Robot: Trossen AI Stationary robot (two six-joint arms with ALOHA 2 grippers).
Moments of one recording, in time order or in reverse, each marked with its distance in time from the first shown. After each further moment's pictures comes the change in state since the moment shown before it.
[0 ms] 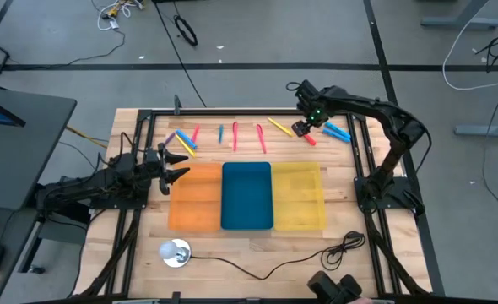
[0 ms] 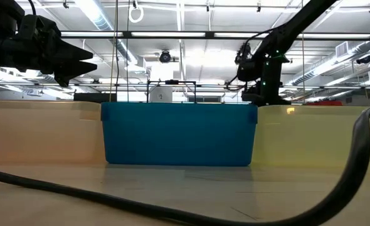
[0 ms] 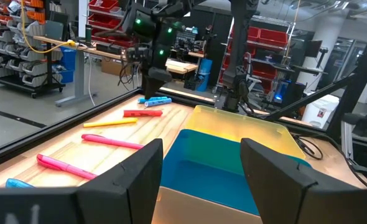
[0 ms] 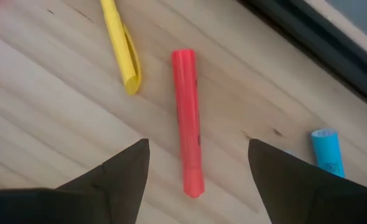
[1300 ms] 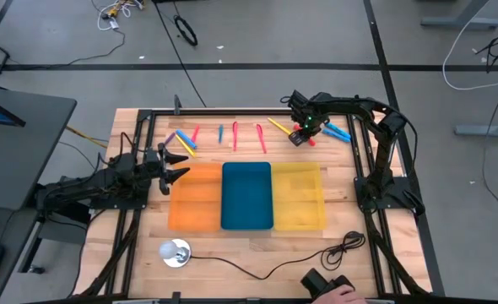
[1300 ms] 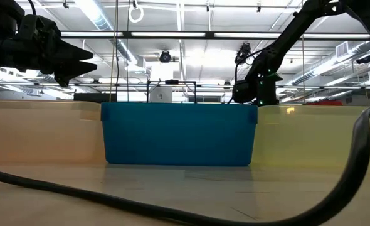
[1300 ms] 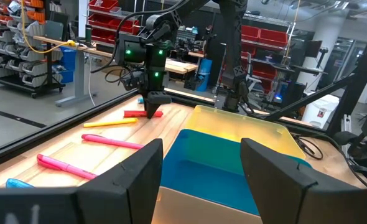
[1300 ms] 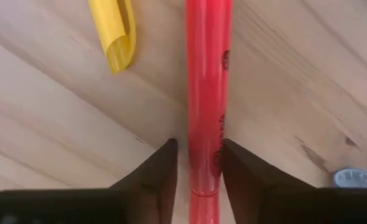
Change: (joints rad) left arm 0.000 0.000 0.000 0.000 0.000 0.000; right arm 0.005 0.179 0.000 0.016 -0.024 -0.028
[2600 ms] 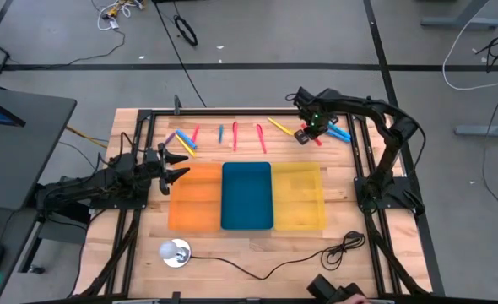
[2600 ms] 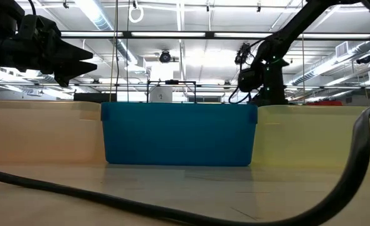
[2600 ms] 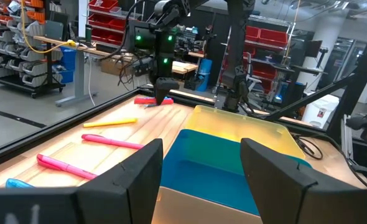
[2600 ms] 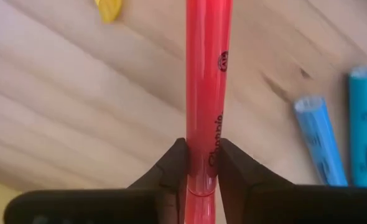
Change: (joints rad) left arm 0.000 0.000 0.000 0.000 0.000 0.000; right arm 0.006 -0.134 0.002 -0.177 0.011 0.087
